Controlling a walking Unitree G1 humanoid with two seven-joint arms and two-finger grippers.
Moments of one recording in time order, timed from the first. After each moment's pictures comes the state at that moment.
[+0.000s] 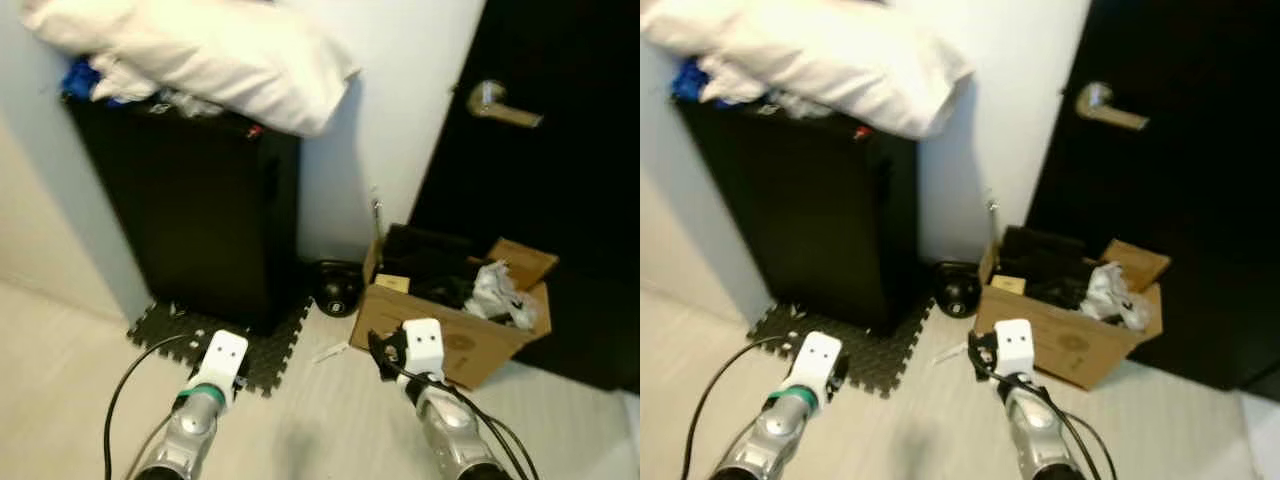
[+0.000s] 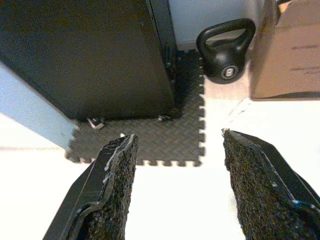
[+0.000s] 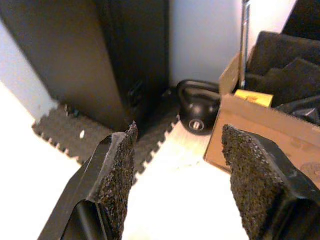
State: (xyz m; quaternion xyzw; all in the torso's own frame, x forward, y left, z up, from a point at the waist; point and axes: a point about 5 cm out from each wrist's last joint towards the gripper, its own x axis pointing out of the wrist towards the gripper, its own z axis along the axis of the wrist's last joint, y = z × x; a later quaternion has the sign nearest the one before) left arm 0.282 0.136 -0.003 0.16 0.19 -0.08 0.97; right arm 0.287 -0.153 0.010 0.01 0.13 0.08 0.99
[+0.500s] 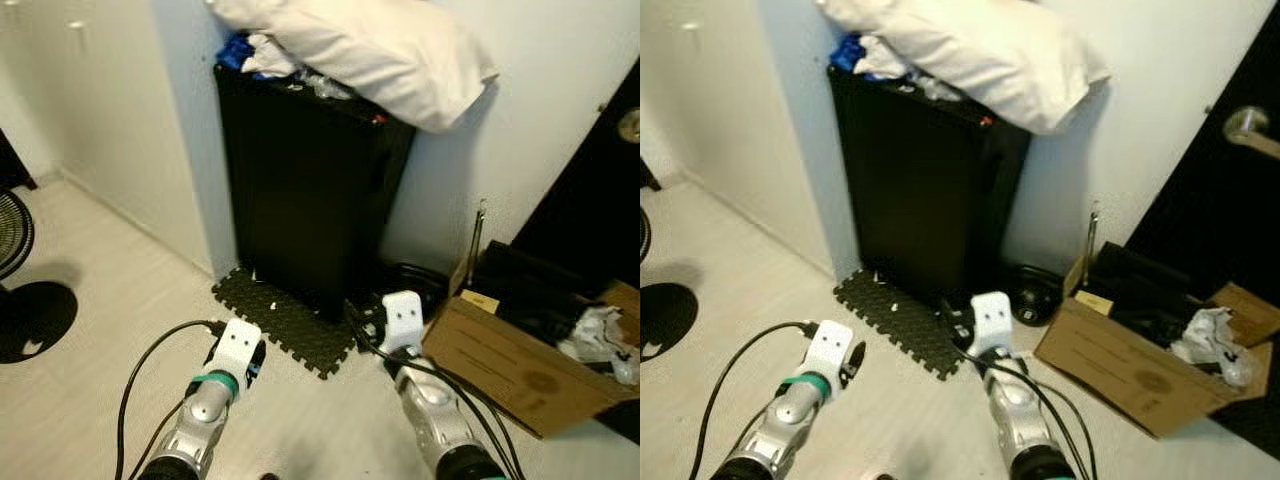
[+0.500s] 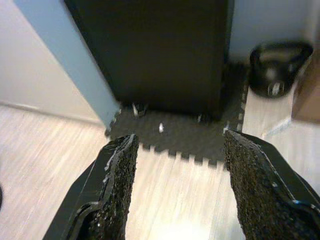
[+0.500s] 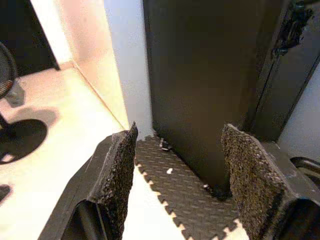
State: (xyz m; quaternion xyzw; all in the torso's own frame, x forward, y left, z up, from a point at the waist) left arm 0.296 0.124 0.019 0.14 0.14 -0.11 0.97; right arm 0.307 -0.113 0.049 0.02 0.04 0.15 0.99
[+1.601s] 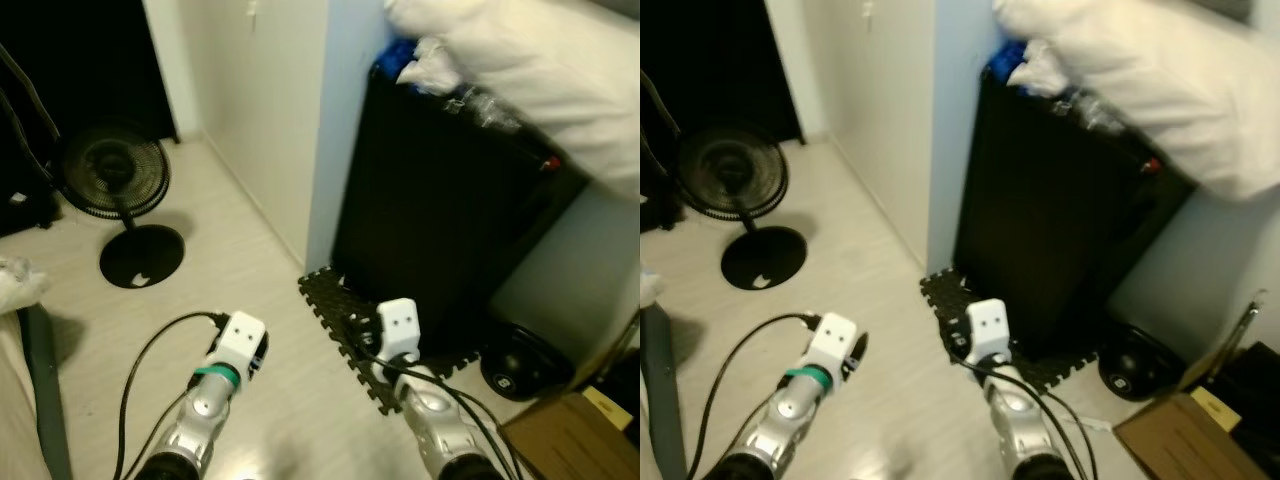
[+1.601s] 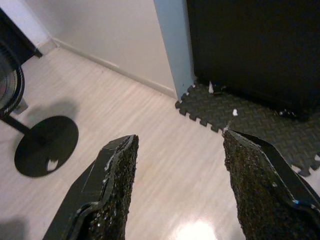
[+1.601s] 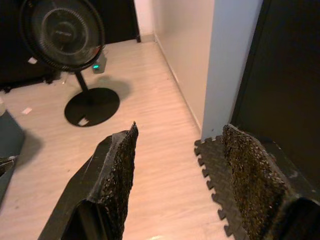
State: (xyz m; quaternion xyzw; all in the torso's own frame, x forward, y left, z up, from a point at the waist) left arm 0.294 0.130 0.017 0.17 0.13 -0.10 0.97; right arm 0.299 -0.114 0.040 0.03 0.06 0.17 0.98
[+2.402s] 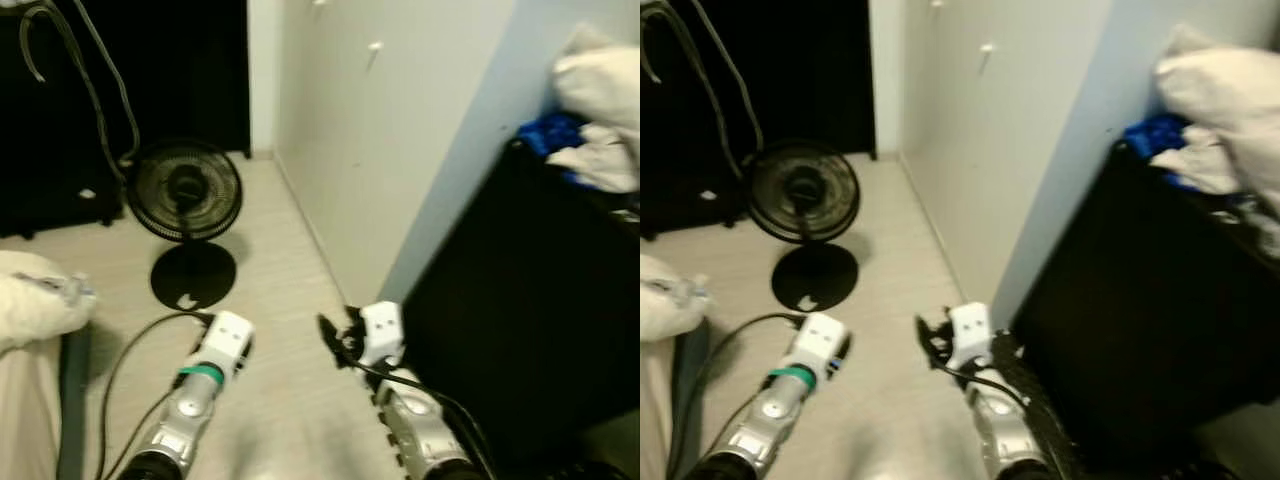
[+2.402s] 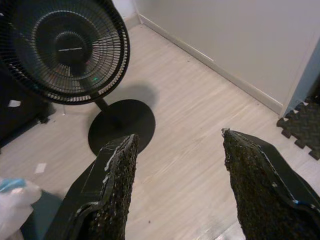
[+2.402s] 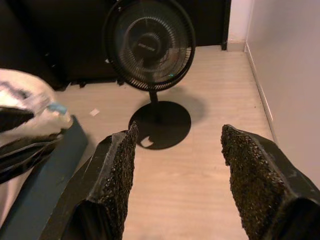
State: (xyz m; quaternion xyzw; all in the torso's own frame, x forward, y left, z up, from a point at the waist) left arm 0.296 0.140 0.019 0.18 0.13 -0.08 0.97; right arm 0.295 -0.096 0.041 0.04 0.07 0.21 0.97
